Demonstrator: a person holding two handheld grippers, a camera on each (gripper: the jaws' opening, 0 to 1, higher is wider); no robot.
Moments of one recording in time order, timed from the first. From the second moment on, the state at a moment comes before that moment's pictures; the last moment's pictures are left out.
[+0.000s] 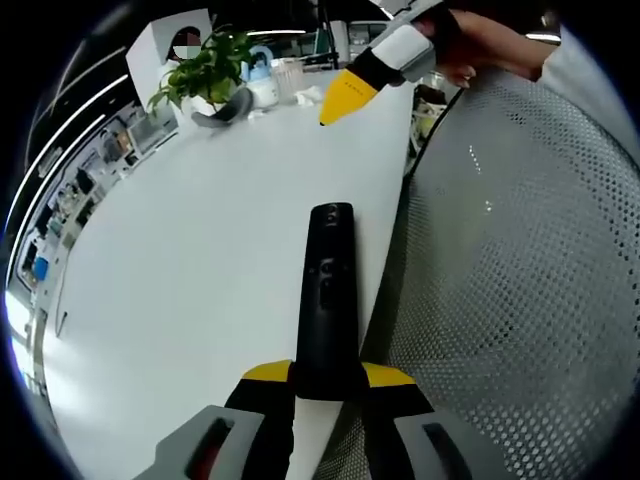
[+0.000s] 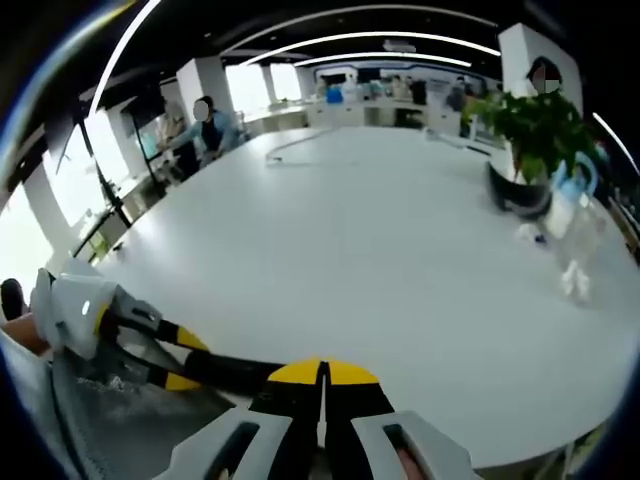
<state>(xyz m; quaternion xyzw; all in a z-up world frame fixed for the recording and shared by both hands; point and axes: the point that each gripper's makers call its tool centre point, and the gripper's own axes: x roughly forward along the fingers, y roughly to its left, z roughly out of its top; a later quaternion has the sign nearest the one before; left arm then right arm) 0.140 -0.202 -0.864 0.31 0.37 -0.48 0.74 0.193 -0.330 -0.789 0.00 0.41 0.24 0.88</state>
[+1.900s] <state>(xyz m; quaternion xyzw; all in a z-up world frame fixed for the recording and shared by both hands) 0.144 -0.208 -0.861 0.23 0.38 -0.47 0.76 0.183 -0.302 -0.851 0.17 0.60 0.23 0.75</state>
